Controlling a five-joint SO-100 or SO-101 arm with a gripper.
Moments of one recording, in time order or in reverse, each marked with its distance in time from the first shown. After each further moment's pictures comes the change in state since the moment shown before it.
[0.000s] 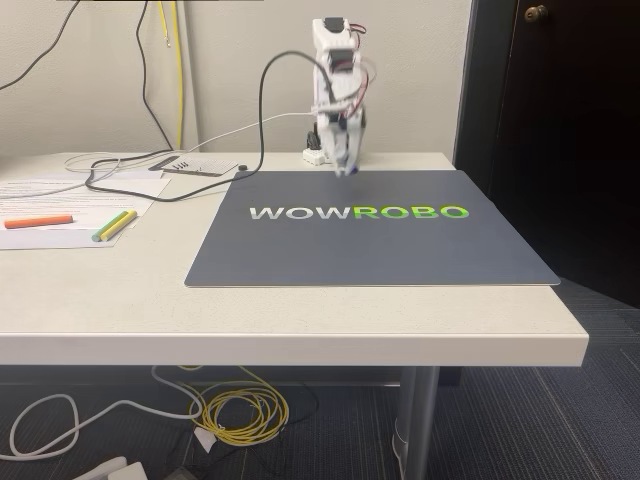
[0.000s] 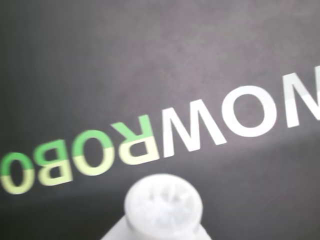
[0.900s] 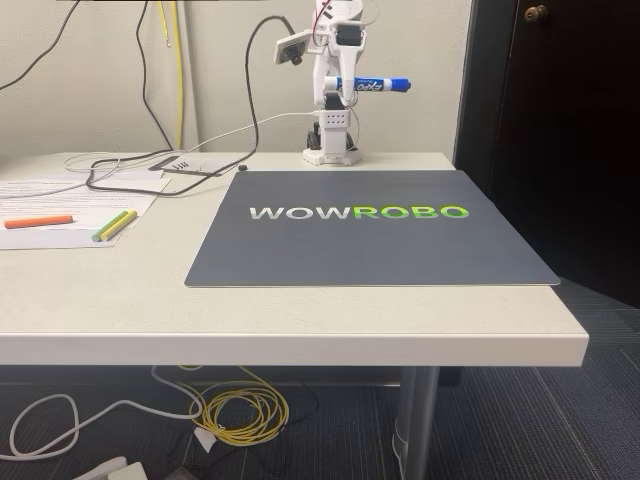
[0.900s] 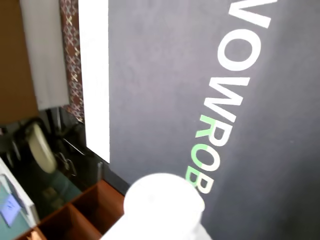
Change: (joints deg) arm 3.6 -0.2 -28.2 19.6 61.3
